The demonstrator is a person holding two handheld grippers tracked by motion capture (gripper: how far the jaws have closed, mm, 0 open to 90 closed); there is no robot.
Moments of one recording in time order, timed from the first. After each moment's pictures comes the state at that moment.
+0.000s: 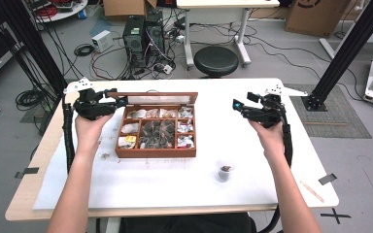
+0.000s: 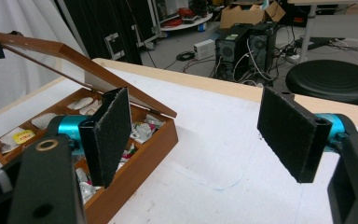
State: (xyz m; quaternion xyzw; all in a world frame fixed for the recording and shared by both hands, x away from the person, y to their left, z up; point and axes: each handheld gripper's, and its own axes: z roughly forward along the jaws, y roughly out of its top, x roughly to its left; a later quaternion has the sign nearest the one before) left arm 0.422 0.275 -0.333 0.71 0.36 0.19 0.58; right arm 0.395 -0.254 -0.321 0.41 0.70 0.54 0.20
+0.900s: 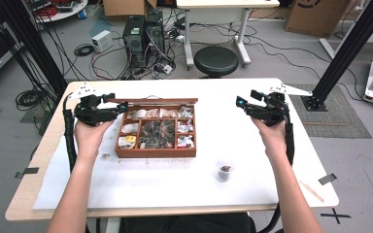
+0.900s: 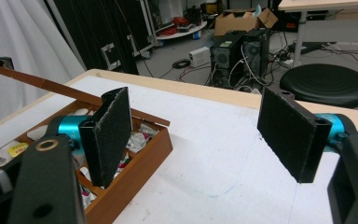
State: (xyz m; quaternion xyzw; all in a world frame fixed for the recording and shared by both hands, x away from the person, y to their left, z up) left arm 0.403 0.267 -0.336 0.71 0.38 0.22 0.55; right arm 0.397 -0.262 -0.319 0.43 0.69 0.55 0.20
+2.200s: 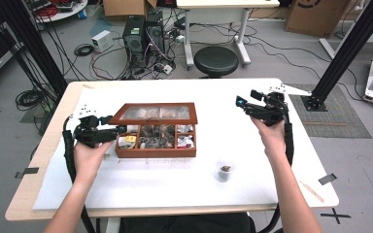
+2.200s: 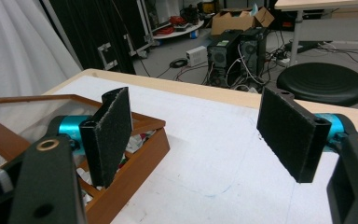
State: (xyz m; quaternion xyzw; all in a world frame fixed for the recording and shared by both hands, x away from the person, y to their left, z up) left arm 0.362 0.270 -0.375 0.72 0.44 0.18 0.51; right arm 0.399 -0.261 -0.320 0.43 0.69 0.55 0.21
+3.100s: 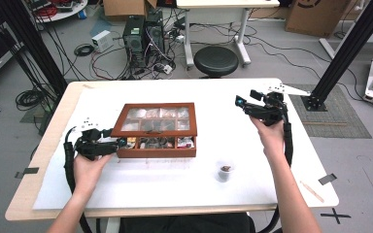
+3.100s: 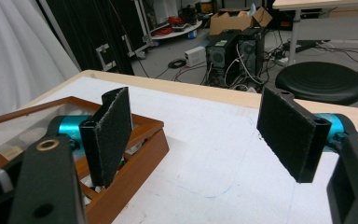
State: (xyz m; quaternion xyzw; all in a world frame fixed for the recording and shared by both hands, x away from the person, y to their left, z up) left arm 0.344 0.272 -0.402 0.73 0.43 0.16 0.50; right arm 0.400 -0.259 -0.321 0.43 0.68 0.55 0.21
